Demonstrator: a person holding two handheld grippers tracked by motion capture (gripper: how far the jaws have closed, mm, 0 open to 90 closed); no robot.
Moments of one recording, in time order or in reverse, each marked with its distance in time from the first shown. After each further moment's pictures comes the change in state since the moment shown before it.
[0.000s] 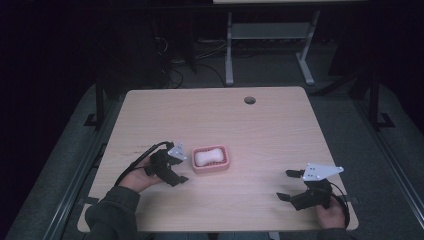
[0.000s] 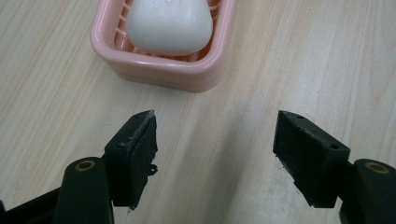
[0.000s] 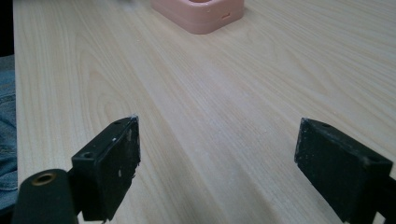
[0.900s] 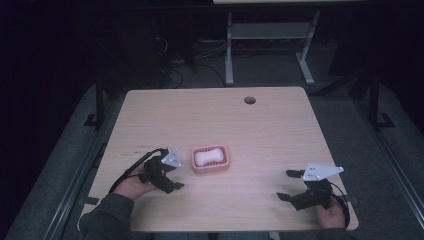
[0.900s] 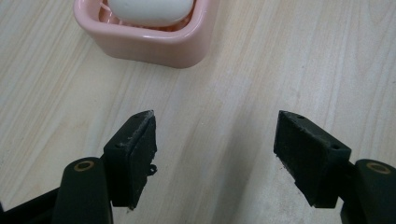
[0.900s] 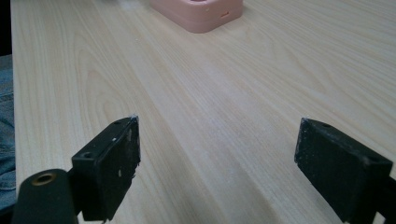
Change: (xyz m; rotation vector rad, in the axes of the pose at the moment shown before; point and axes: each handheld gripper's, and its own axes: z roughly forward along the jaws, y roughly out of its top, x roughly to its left) left arm -0.013 -0.019 -0.004 -0.017 0.016 0.011; right arm 0.000 -0.001 0.000 0.004 -0.005 0.000
